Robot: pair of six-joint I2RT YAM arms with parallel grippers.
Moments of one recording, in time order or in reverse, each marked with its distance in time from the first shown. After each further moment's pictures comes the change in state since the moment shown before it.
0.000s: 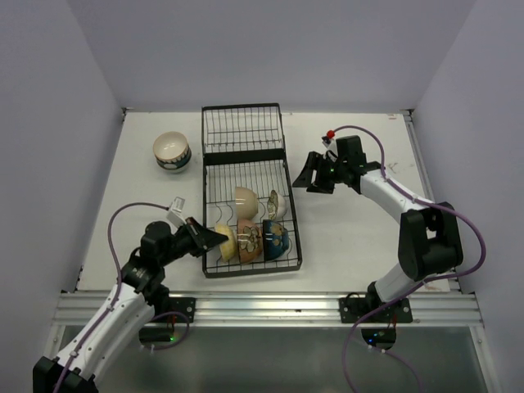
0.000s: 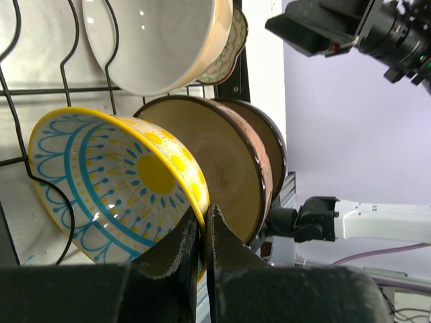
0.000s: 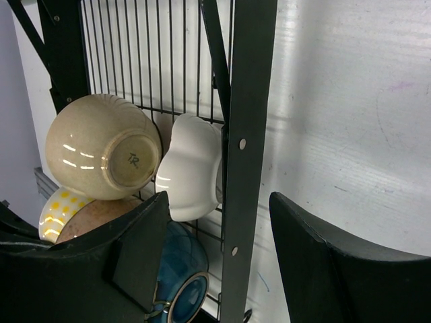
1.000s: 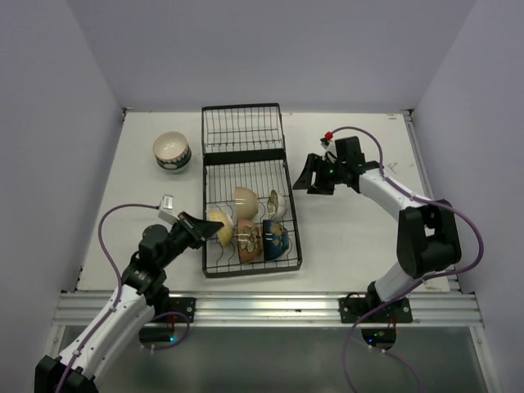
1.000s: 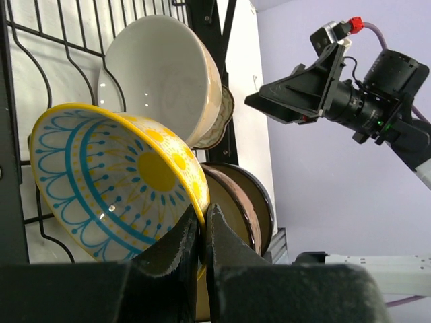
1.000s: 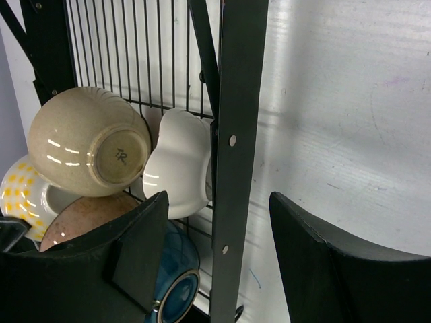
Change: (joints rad) left arm 0.000 -0.026 -0.065 0.193 -0.175 -0.075; right arm 0.000 0.021 0.007 -0.024 0.000 -0.035
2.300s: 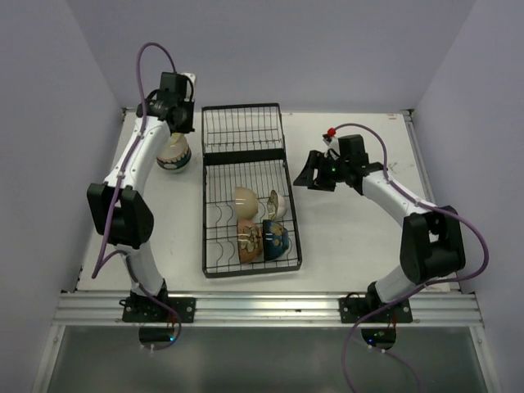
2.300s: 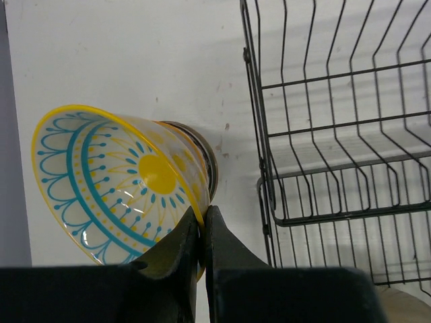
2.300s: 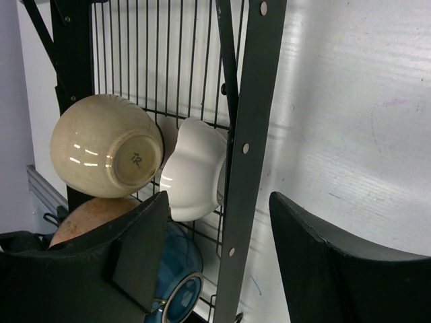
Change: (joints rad) left arm 0.215 1.408 1.740 -0.853 -0.401 1.075; right arm -0.006 -0.045 -0.010 0.039 -0.004 -0.010
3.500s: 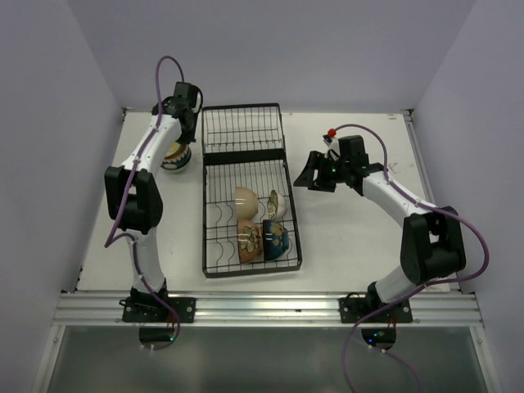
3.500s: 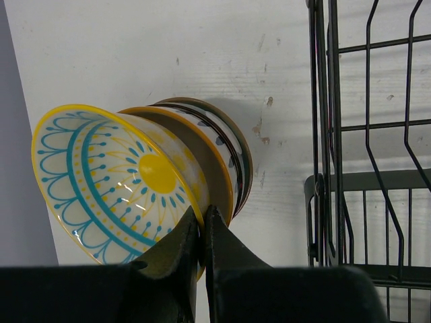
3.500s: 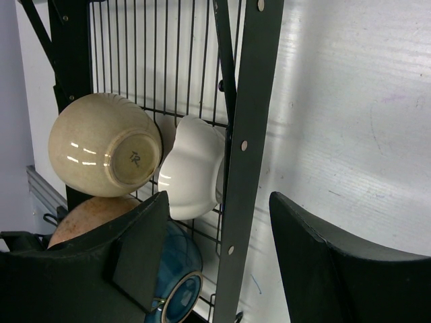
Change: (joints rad) left arm 0.000 0.212 0.048 -0.071 -0.158 0.045; right arm 0.000 -0.009 -0.014 0.007 0.003 0.005
